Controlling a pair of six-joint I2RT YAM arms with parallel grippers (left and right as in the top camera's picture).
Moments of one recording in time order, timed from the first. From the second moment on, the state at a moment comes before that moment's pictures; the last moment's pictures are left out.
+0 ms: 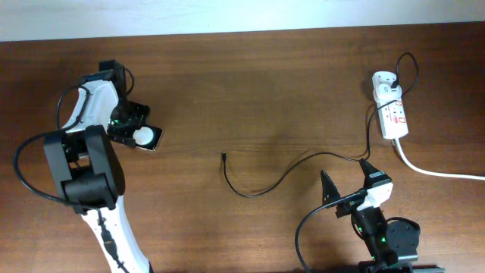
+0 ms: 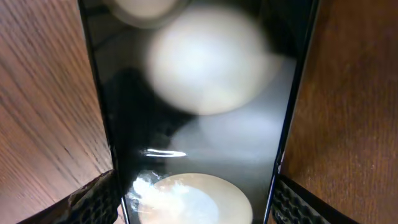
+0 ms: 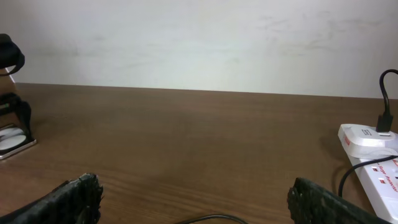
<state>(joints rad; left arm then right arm) 0.15 2.27 1.75 -1.07 0.00 -1.08 0.03 0.01 0.01 -0.05 -0.25 0.07</state>
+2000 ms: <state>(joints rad) -0.02 1.87 1.75 -1.08 -0.06 -0.17 0.03 0.01 0.01 -0.05 -0.25 0.07</state>
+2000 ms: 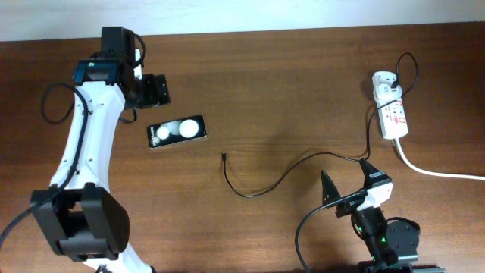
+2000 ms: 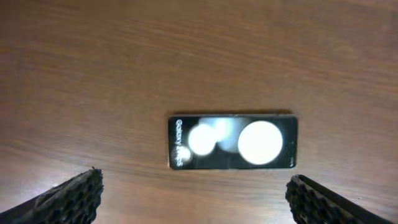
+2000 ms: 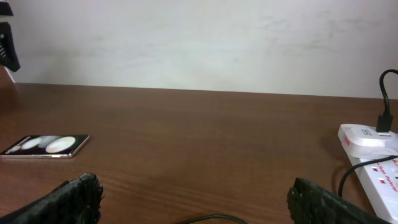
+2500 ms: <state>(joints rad) -0.02 1.87 1.75 -1.07 0.25 0.79 0.03 0.01 0.01 -0.05 -0.25 0.07</state>
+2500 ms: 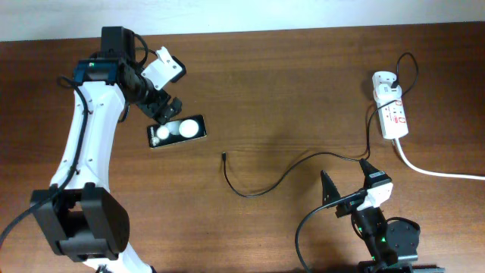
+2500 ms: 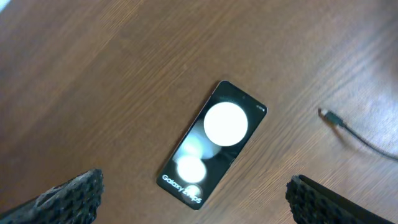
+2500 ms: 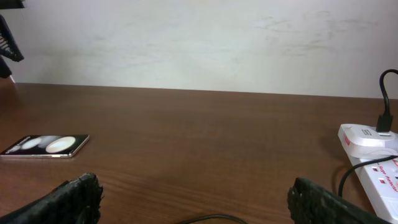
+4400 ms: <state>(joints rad) -0.19 2.28 1.77 -1.06 -0.13 1.03 0.03 0.01 0.01 -0.05 -0.25 0.07</state>
